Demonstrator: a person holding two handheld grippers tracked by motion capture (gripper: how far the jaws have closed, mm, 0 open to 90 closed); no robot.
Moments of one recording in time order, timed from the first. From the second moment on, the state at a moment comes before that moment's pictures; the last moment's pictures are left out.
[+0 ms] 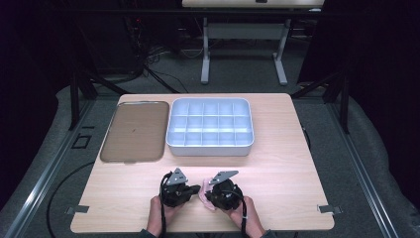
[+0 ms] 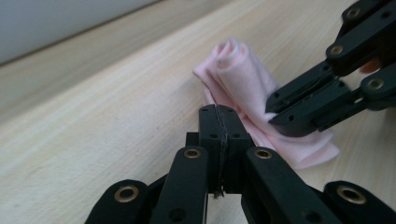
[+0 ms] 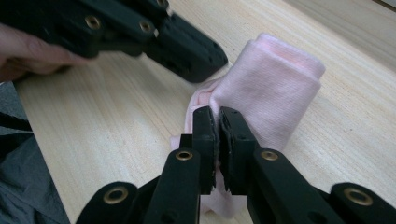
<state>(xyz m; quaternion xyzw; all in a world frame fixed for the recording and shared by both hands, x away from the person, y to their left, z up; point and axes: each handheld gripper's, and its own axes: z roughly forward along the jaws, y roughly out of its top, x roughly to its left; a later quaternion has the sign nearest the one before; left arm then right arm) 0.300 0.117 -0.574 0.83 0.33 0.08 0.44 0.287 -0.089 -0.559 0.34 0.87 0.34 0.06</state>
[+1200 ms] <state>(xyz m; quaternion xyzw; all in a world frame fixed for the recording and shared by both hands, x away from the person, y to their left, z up) 0.321 0.076 -0.569 0.86 0.28 0.09 0.41 0.263 -0.102 -0.554 0.32 0.88 0.35 0.07</state>
